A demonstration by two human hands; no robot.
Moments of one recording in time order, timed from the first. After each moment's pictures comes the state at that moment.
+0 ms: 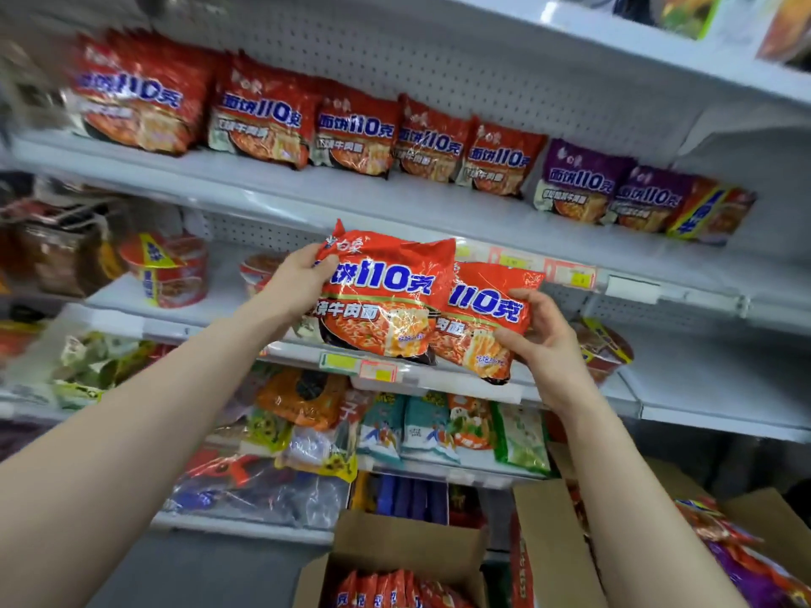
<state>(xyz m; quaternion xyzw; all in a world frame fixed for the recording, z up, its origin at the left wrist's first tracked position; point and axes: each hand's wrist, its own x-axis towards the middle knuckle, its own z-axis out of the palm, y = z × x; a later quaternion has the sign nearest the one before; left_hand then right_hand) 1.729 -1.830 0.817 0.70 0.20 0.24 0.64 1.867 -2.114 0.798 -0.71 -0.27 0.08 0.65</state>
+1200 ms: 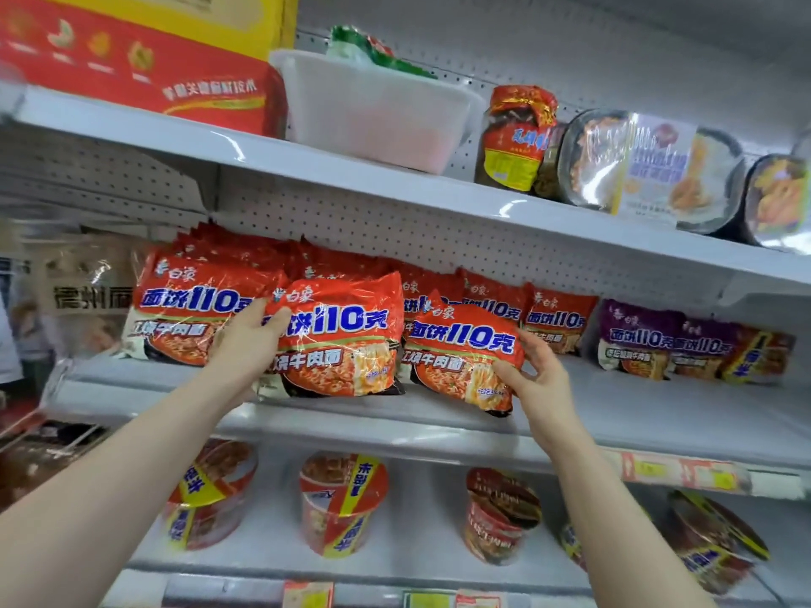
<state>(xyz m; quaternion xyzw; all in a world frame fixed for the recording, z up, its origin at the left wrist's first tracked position) 1.767 -1.498 0.897 0.70 0.20 0.34 0.59 1.930 -1.827 0.908 -0.67 -0.25 -0.04 0.70</state>
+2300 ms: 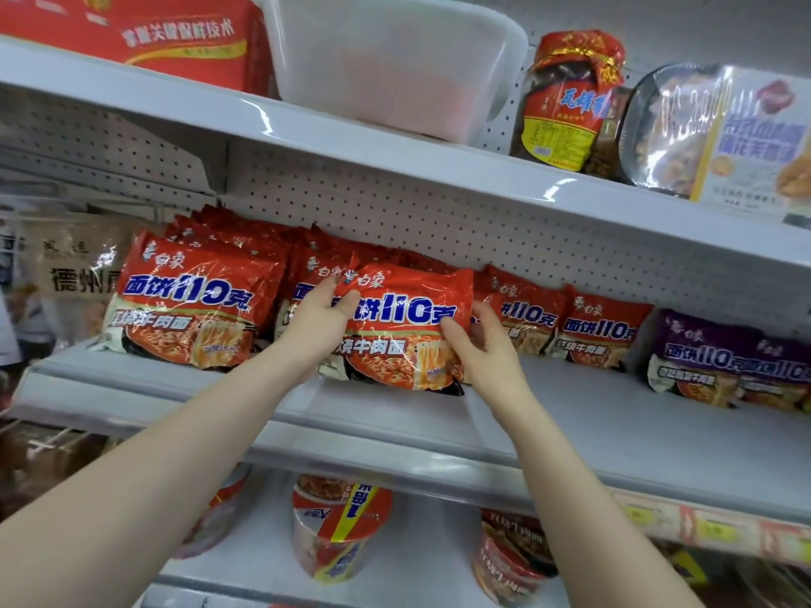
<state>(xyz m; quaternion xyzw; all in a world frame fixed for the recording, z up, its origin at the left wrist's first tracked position) 1.847 -1.552 0.935 0.71 0.17 0.35 0.59 1.967 -1.734 0.924 -0.72 -0.37 -0.01 0.58</state>
